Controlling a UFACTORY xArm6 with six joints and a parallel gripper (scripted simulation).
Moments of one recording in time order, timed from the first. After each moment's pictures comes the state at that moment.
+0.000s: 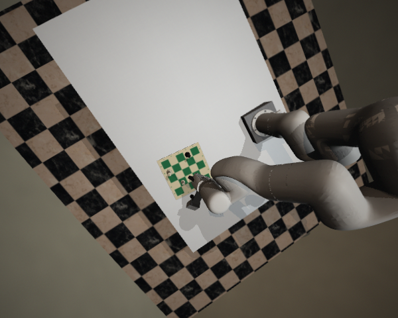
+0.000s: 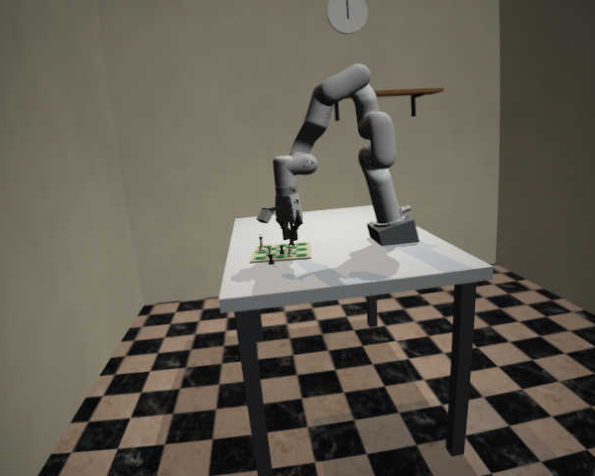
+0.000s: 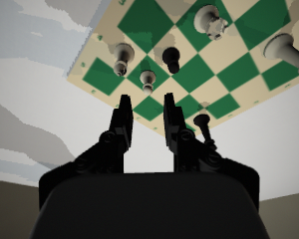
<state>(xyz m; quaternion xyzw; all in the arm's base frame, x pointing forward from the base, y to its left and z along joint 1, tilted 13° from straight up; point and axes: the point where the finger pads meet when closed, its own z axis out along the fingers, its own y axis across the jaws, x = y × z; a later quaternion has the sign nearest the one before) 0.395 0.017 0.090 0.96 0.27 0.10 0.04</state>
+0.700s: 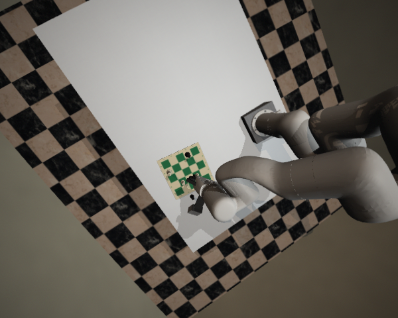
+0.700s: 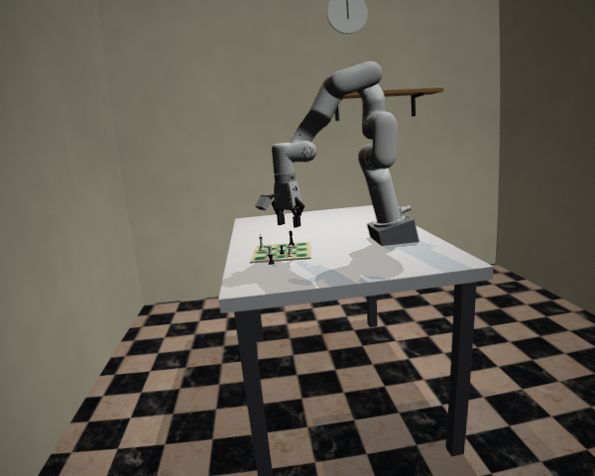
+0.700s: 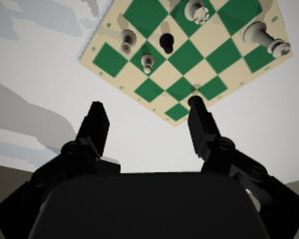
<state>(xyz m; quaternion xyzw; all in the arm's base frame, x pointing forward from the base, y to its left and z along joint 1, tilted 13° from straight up) 0.385 0.018 0.135 0.96 0.27 0.10 0.04</state>
